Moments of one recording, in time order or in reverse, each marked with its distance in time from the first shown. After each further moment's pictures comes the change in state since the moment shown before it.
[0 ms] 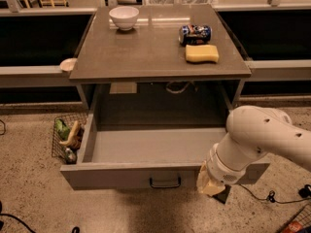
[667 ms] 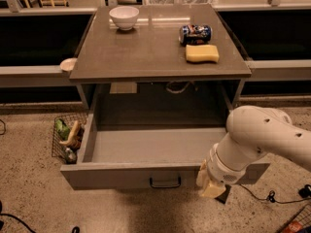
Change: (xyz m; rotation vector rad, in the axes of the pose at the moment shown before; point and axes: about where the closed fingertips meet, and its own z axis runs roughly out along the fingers) arm 0.001 -0.001 0.001 0.002 -0.001 0.002
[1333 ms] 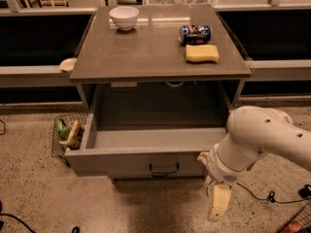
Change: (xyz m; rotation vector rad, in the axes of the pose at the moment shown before) arm 0.000 0.000 0.000 0.000 0.000 0.000
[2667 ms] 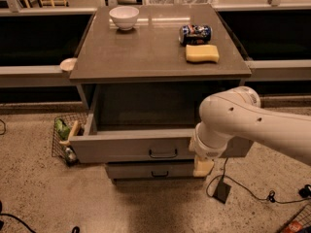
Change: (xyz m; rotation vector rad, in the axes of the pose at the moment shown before) arm -0.012 -0.082 -0.006 0.171 0.173 -0.102
